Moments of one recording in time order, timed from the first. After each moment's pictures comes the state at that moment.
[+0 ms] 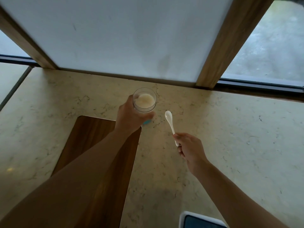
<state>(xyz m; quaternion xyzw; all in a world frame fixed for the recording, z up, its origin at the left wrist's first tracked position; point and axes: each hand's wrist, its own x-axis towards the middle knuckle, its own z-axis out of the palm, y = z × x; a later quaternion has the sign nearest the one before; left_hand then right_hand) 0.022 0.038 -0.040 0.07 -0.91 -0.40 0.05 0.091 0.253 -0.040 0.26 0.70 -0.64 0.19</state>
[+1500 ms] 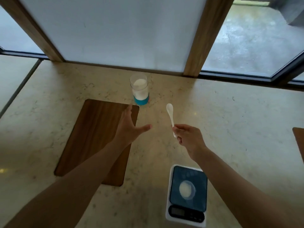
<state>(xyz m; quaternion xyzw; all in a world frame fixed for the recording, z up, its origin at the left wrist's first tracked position) 0.173 0.050 -0.017 0.13 -0.89 -0.42 -0.09 0.191 0.282 0.013 0.23 0.70 -0.65 0.17</state>
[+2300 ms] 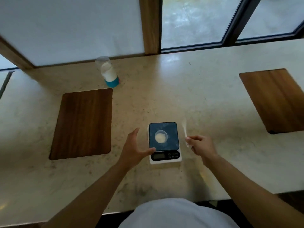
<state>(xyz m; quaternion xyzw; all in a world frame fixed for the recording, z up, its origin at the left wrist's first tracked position) 0.389 0.132 -0.037 0.01 -0.89 -0.41 -0.19 0.423 0.409 -0.027 0.37 0.71 -0.59 0.12</state>
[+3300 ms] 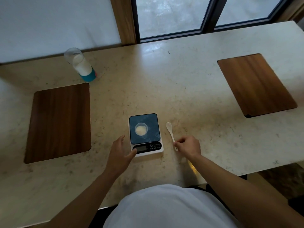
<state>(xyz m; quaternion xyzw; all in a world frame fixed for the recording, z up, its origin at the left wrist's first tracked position) 0.433 0.150 -0.069 0.05 -0.91 -0.36 -0.19 0.461 0.435 -0.074 0.35 0.83 -0.41 0.16</state>
